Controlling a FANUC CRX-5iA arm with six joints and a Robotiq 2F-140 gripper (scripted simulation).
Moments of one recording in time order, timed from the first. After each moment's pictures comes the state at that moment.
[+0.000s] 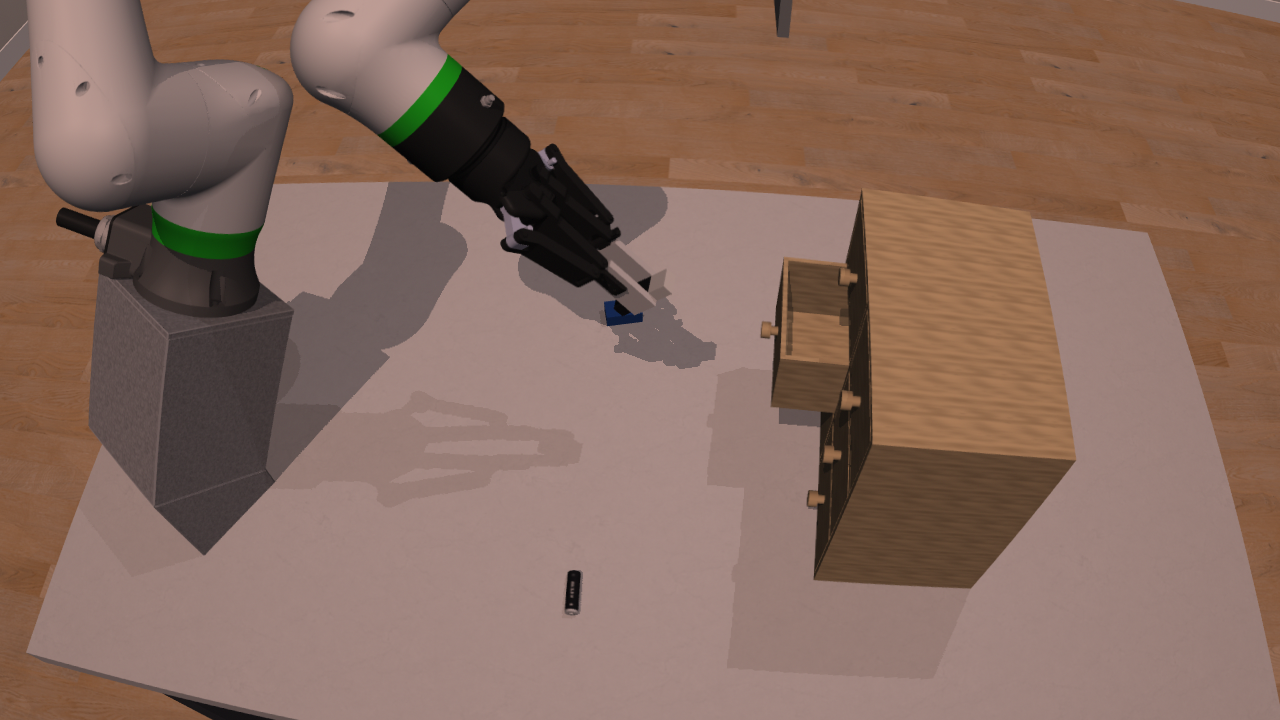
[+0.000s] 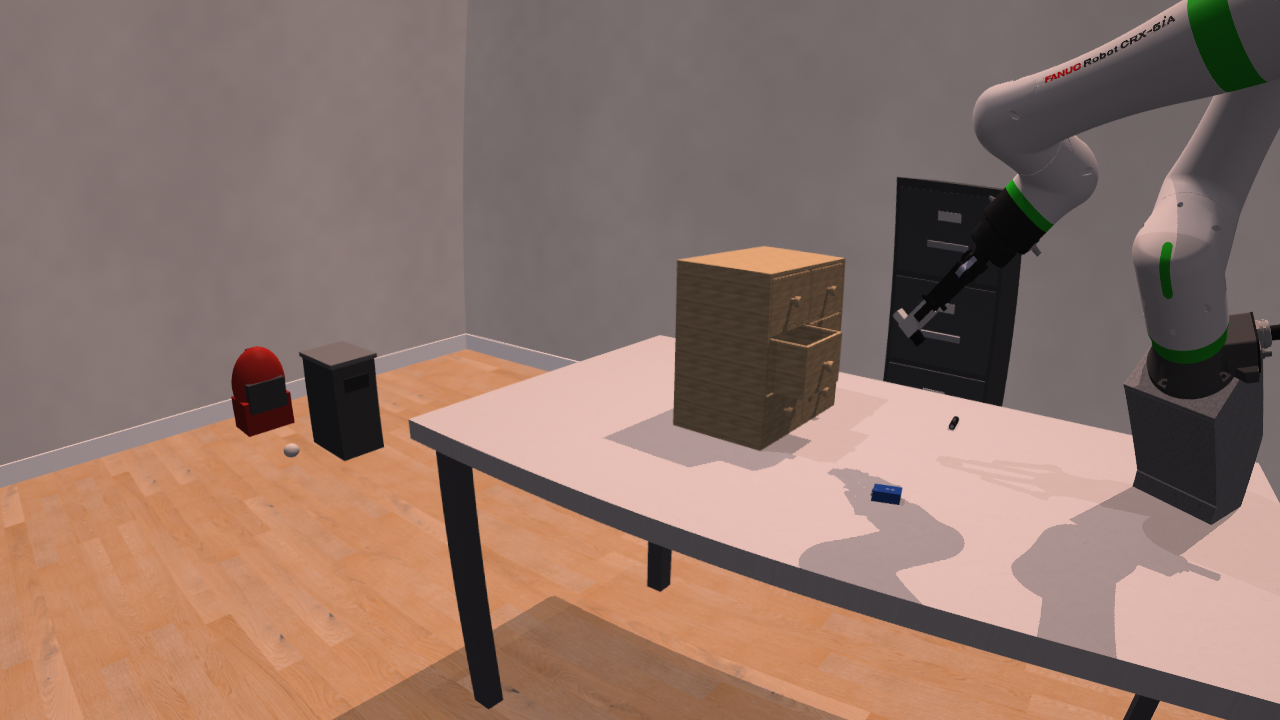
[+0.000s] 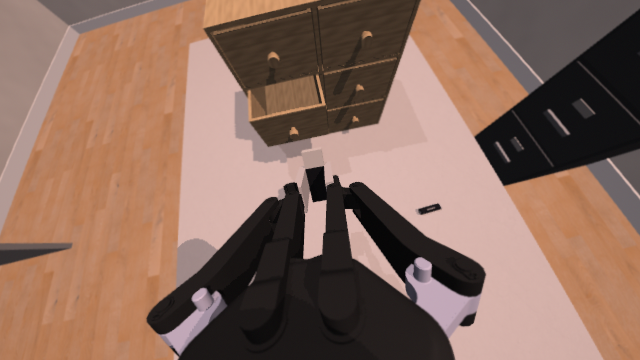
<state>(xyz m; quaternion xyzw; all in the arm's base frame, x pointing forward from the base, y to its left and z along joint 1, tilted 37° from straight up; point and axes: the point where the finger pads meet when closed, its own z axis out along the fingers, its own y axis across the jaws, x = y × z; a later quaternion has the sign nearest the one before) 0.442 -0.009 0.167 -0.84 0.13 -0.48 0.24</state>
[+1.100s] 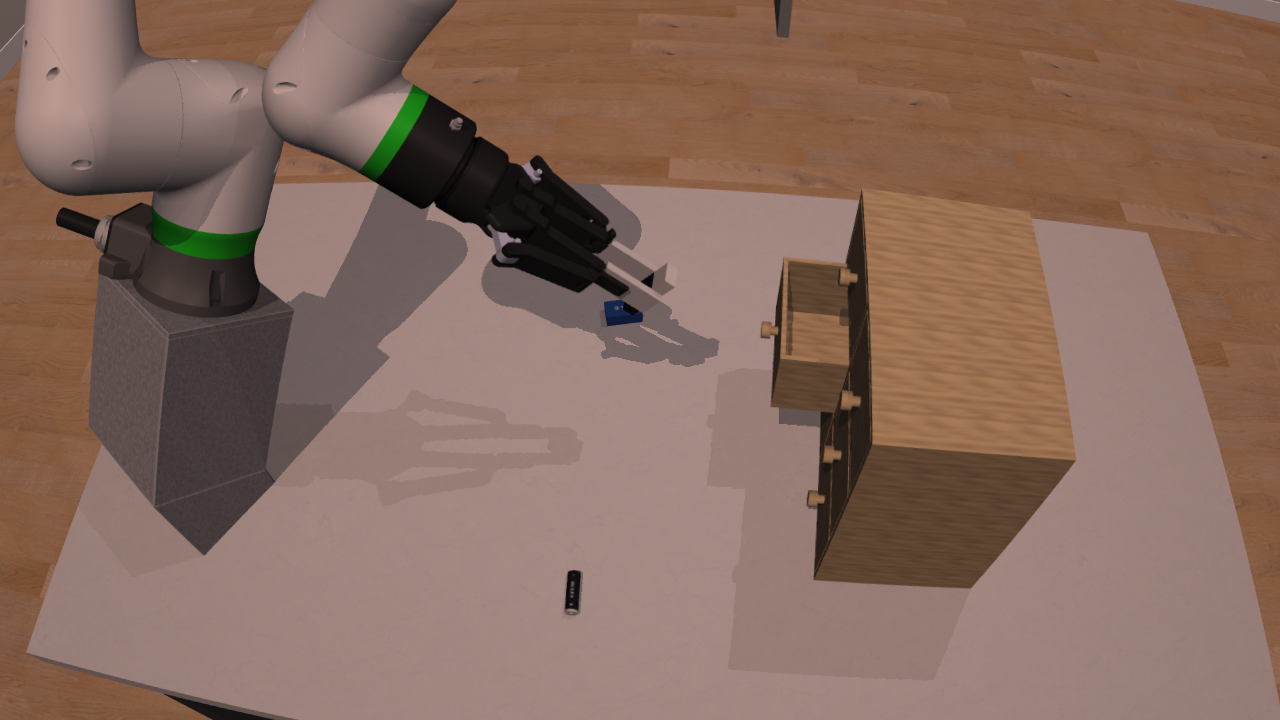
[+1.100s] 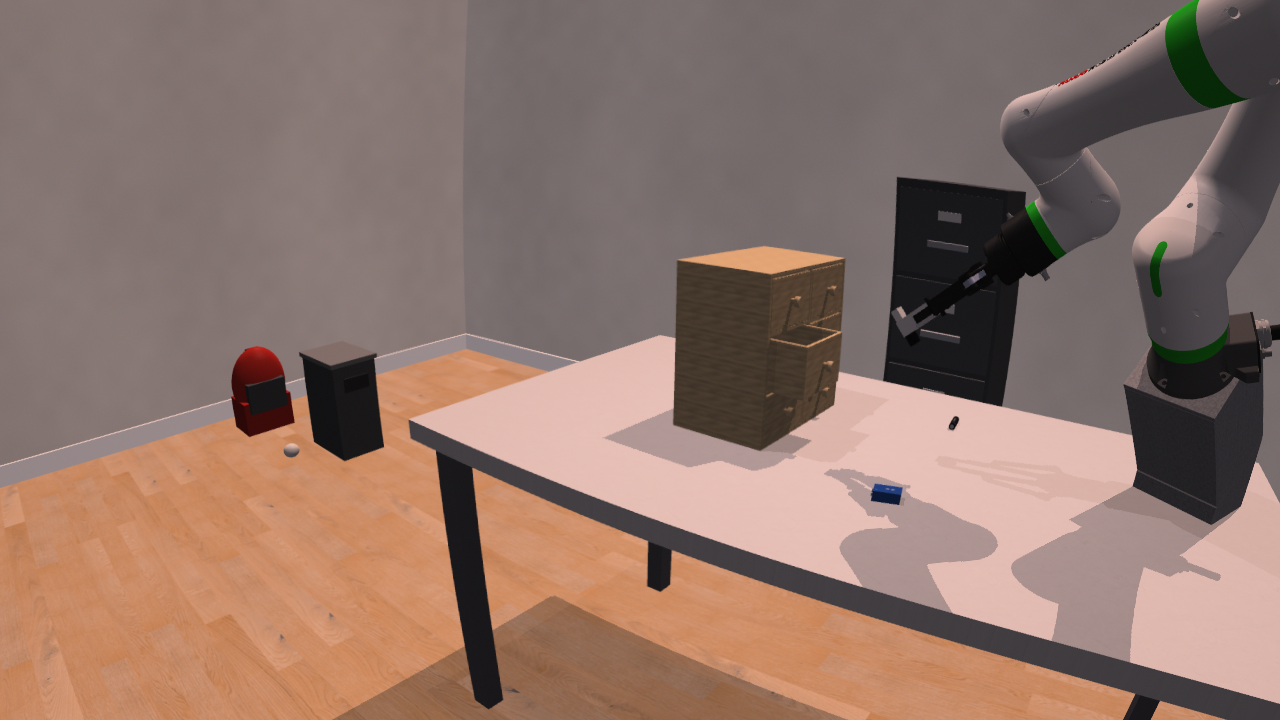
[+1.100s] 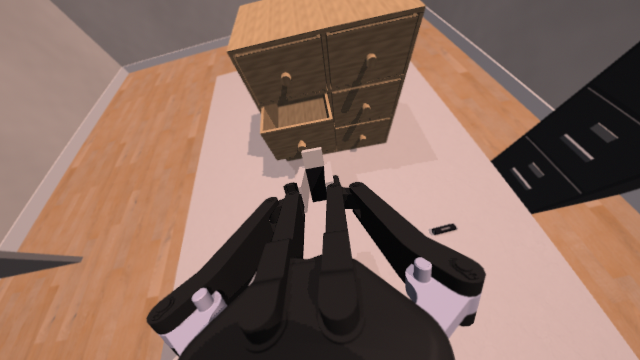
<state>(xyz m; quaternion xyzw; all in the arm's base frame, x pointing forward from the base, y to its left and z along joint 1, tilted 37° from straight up) 0.445 -0.006 0.167 -0.79 0.13 -0.55 0.24</state>
